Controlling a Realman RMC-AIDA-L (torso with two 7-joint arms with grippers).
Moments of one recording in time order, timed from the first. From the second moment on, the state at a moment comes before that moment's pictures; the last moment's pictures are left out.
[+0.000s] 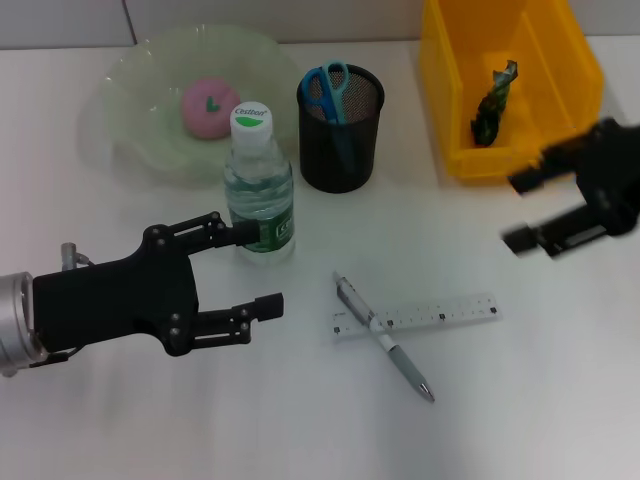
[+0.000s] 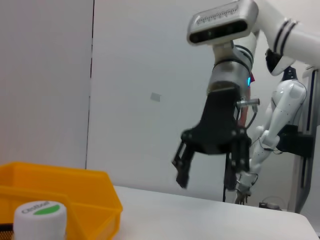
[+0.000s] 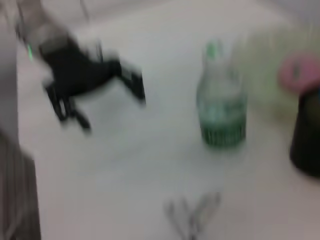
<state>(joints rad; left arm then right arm) -0.36 -2.06 0.90 0.57 1.70 1.75 -1.01 0.66 2.03 -0.86 -1.36 -2.36 -2.00 1.97</state>
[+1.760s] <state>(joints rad) -0.36 -2.06 0.91 0.55 1.73 1.74 -1.05 0.87 2.09 -1.57 -0.90 -2.44 -1.47 1.75</state>
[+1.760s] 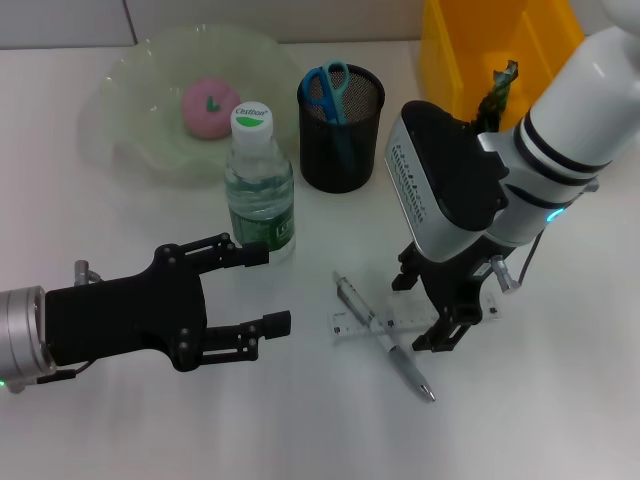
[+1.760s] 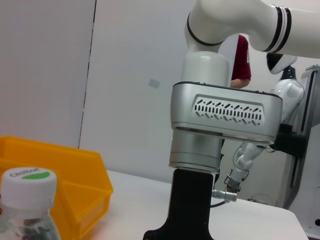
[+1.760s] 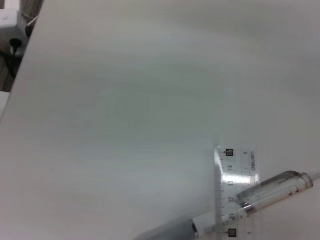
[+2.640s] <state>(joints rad) -0.36 -2.06 0.91 0.55 1.73 1.74 -1.05 0.87 2.09 -1.57 -0.88 -2.43 -1.45 1.74</state>
